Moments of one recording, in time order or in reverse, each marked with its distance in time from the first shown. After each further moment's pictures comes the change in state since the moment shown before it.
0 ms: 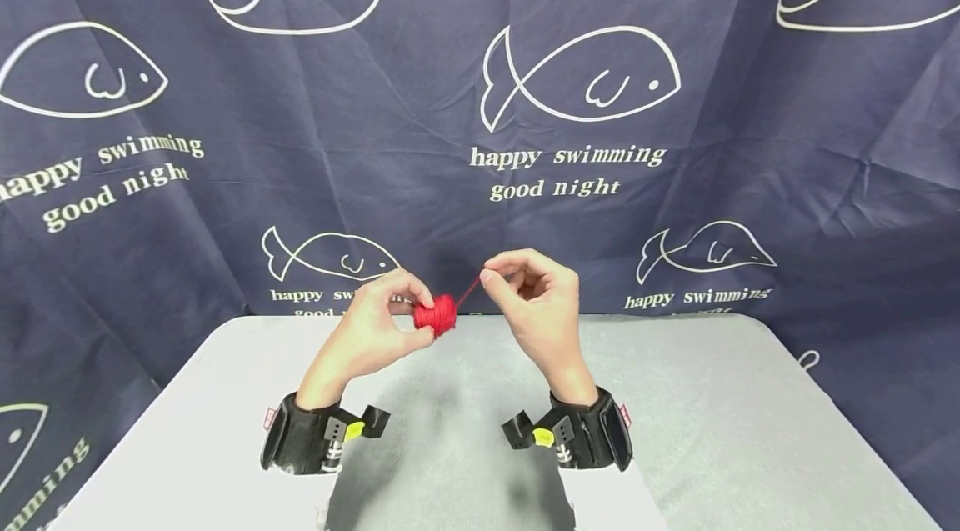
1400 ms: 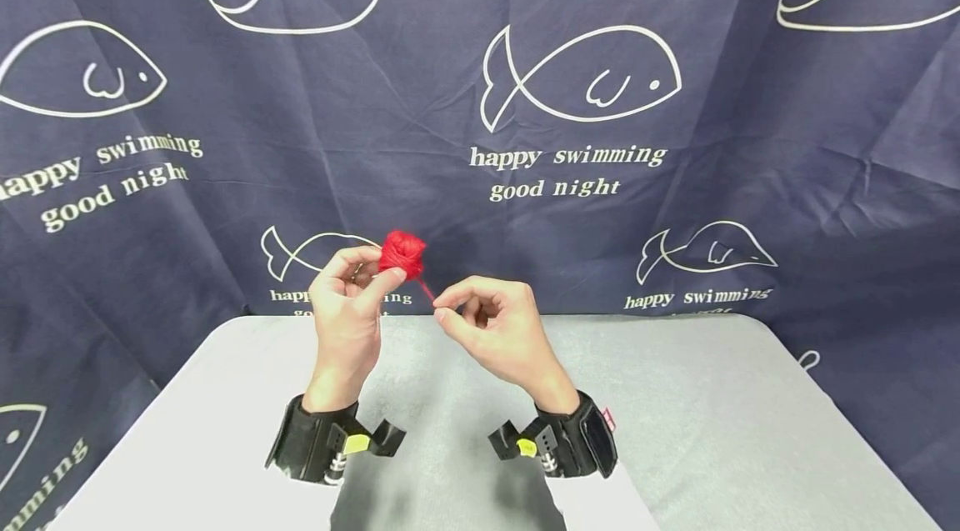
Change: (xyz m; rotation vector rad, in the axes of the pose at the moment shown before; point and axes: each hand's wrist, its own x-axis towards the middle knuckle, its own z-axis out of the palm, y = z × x) left_hand 0.012 0.020 0.011 -0.722 0.650 -0.040; right_hand -0.009 0.005 0.017 -0.088 -0.351 -0.055
